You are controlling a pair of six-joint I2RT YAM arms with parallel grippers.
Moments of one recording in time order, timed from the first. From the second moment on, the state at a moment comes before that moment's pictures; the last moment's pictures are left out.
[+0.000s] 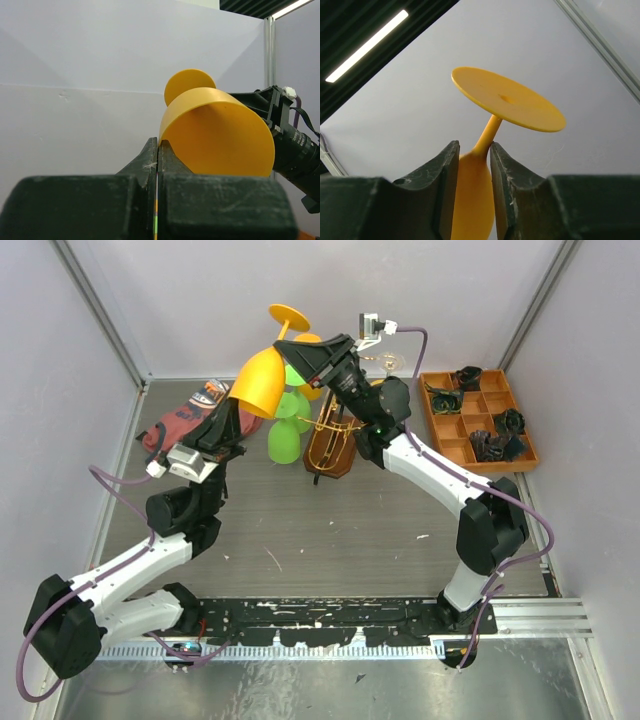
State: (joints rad) left arm -0.69 1.04 0.63 1.33 -0.18 0.22; right arm 0.64 1.70 1.43 1.03 -0.30 1.15
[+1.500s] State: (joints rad) left arm -0.69 0.83 0.66 0.62 -0.26 0.21; right arm 0.65 1.16 1.26 0.21 0.06 0.46
